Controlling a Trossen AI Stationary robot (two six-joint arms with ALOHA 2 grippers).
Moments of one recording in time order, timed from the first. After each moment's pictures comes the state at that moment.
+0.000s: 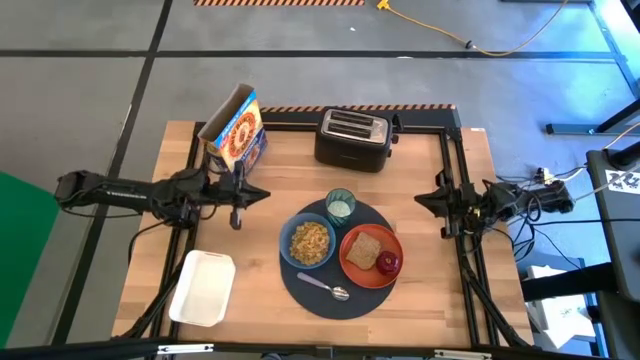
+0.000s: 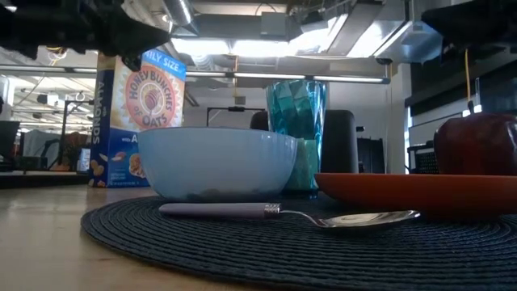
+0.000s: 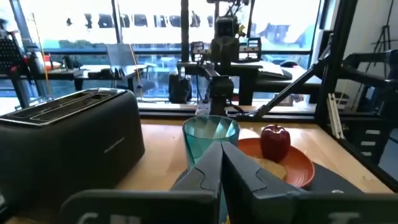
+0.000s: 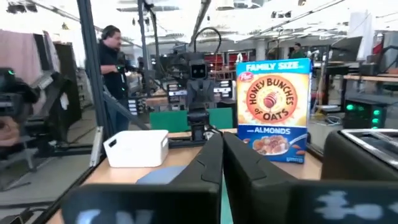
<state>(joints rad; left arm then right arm) 0.05 0.62 0.25 0.37 -0.04 -0.01 0.27 0.07 0.19 0.06 0.27 0.02</state>
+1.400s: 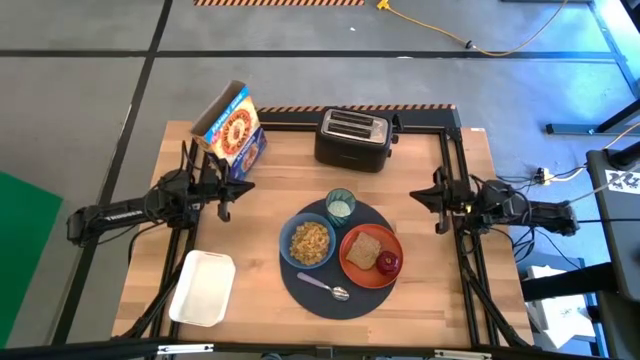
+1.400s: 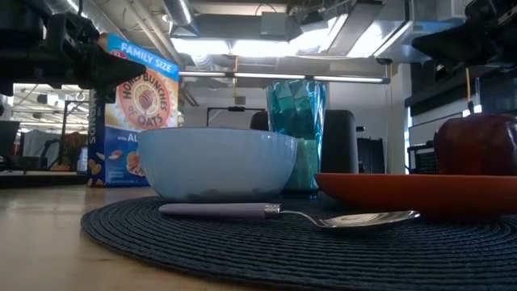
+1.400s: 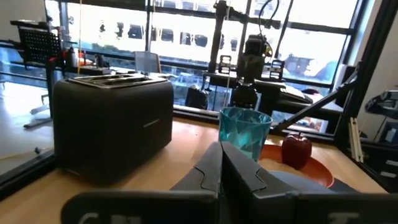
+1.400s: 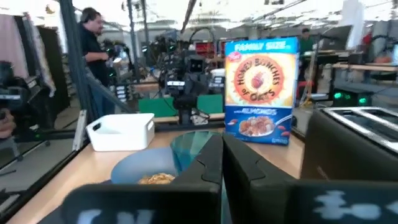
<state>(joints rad) 0.33 0.13 0.01 0.21 0.13 -0.15 -0.01 0.01 0.13 -0.01 0.05 0.05</state>
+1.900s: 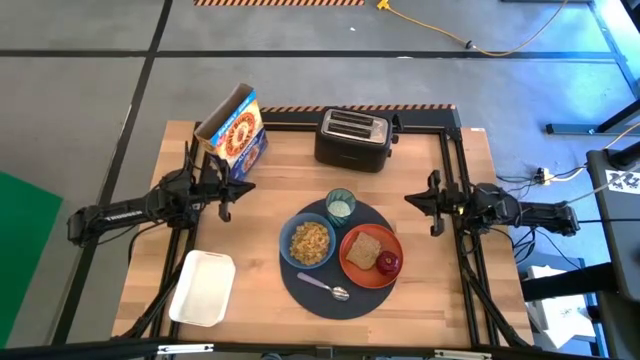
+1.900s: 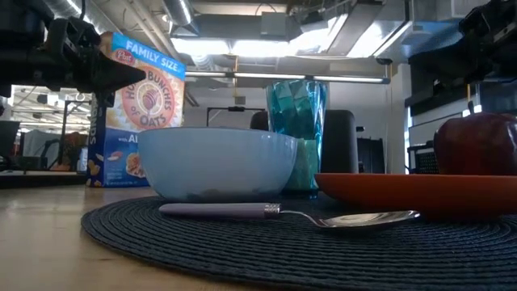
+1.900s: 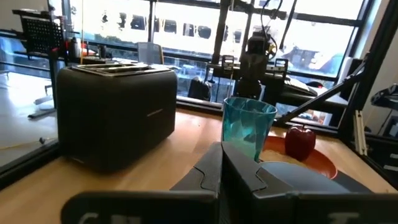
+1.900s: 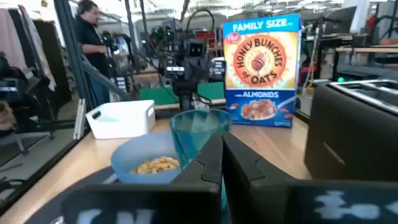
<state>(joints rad) 0.33 0.12 0.01 0.16 0.12 -0.16 -0.01 0.00 0.07 0.02 0.03 0.08</state>
